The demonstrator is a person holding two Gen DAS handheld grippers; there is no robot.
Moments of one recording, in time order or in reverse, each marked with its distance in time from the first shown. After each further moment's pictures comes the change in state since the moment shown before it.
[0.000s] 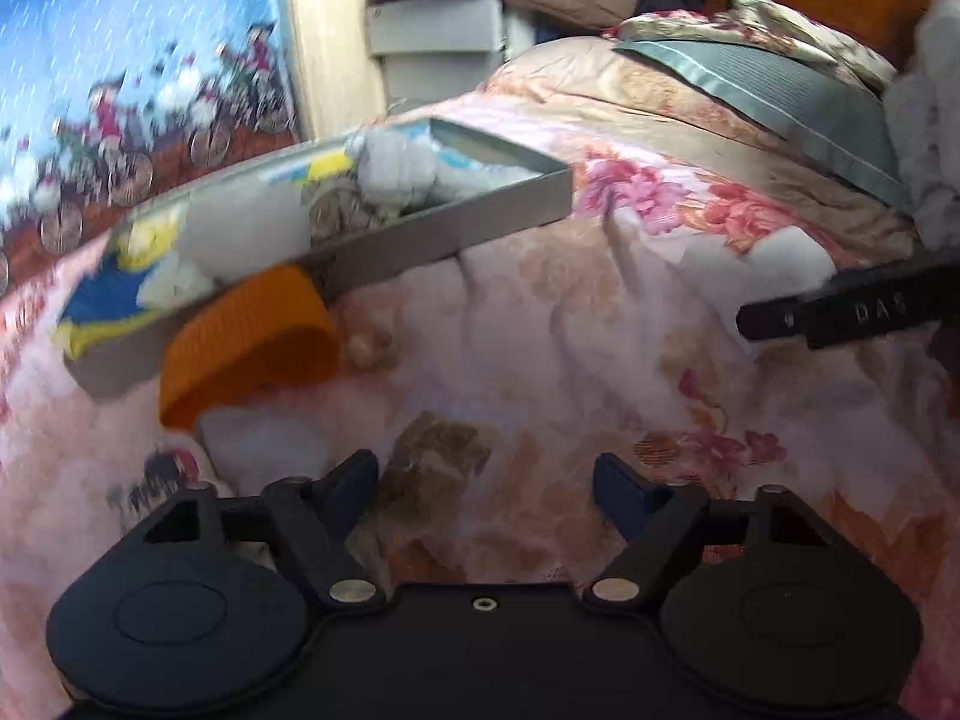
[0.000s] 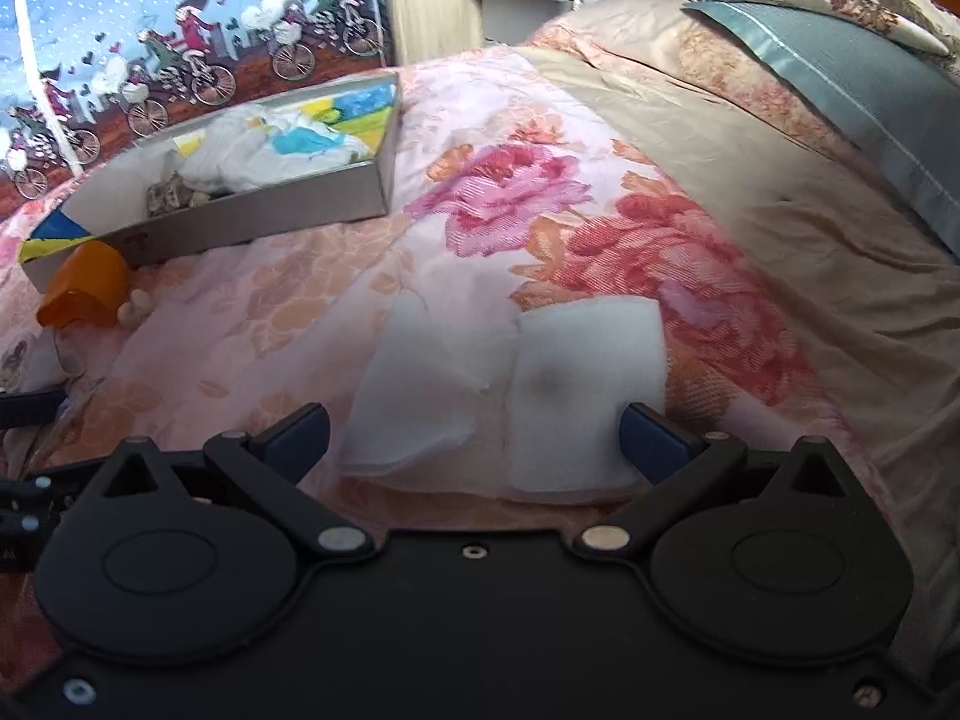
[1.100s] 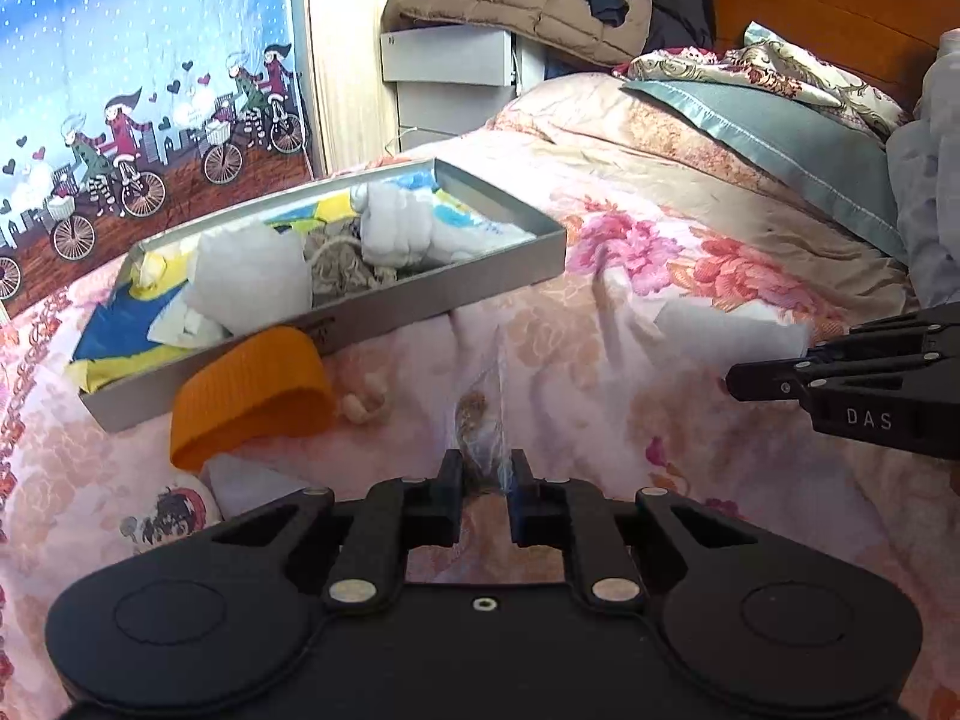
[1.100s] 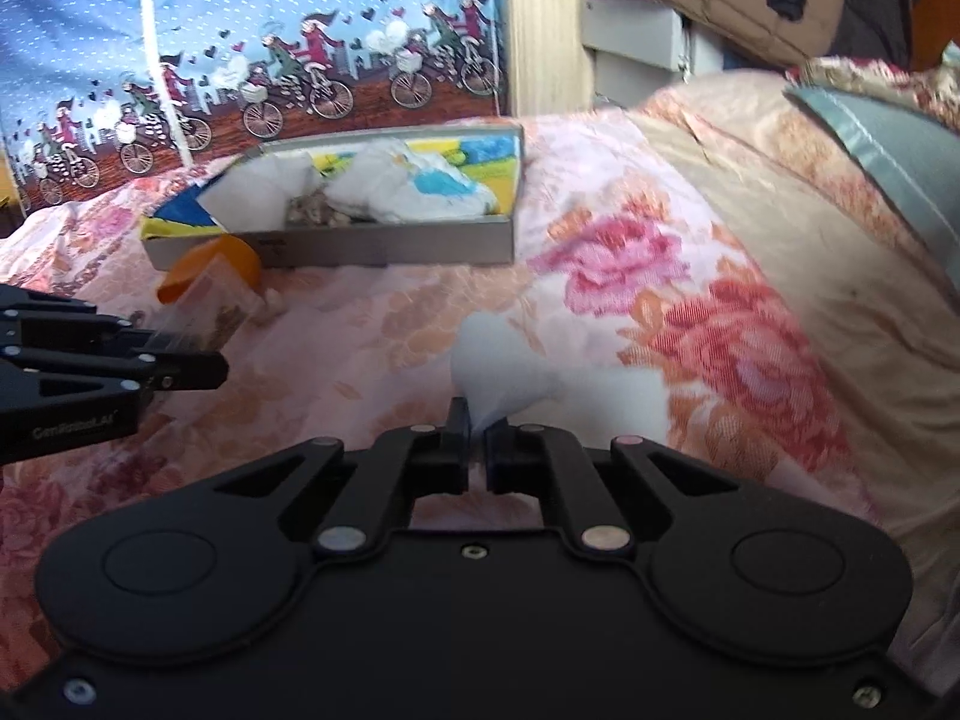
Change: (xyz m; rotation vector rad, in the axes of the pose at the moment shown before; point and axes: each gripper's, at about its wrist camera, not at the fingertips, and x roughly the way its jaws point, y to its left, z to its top) left arm -0.023 -0.017 0.023 -0.013 -0.058 0.021; right arm -0.045 0.024 0.009 -0.159 -0.079 0.162
